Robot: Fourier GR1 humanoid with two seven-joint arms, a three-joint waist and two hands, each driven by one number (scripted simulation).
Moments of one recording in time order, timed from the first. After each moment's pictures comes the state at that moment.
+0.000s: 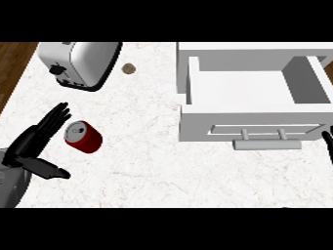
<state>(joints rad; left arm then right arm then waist) -0.29 0.36 0.21 -0.81 -0.10 -0.55 -0.54 0.25 -0.03 -0.20 -2.06 -0.02 0.18 0.01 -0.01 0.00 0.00</state>
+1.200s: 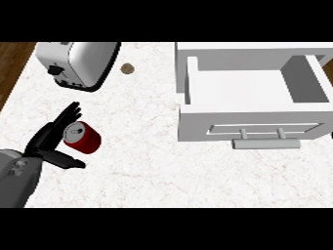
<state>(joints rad) -0.52 0.36 0.19 -0.34 -0.19 -0.43 -0.73 0.26 -0.03 -0.23 -2.12 -0.06 0.20 0.07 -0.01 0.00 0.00</state>
